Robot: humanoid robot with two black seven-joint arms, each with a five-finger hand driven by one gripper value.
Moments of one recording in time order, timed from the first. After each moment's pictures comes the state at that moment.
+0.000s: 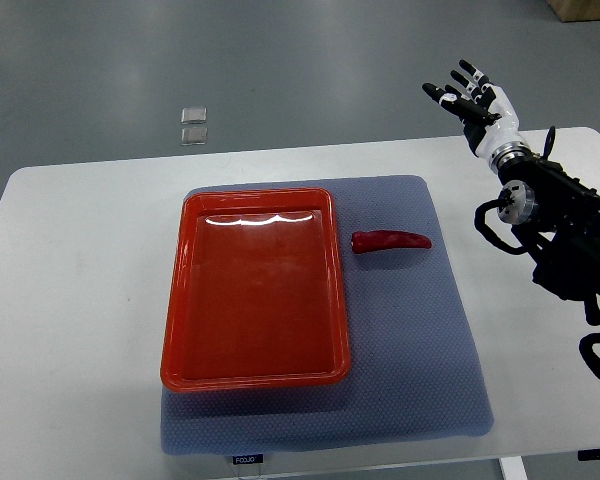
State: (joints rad) left arm -0.06 0.00 -0.04 -0.11 0.12 -0.15 0.03; right arm 0.93 -0.14 0.71 0.40 -0.23 0.00 0.34
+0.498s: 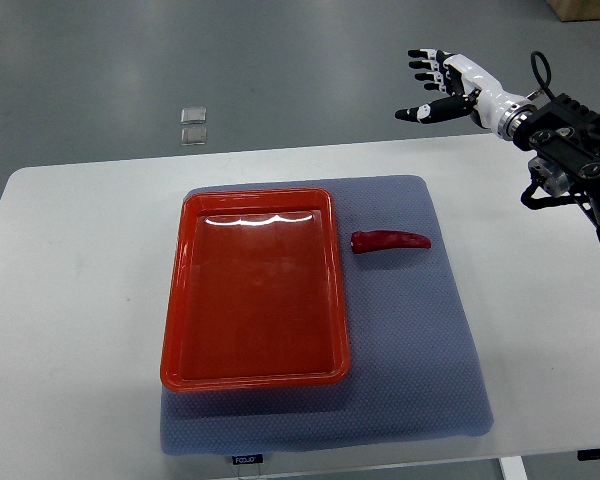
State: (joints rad) left arm -0.06 0.00 -0.04 -0.11 0.12 -0.16 0.03; right arm 1.10 -0.26 0.29 0.42 -0.63 0.16 0.34
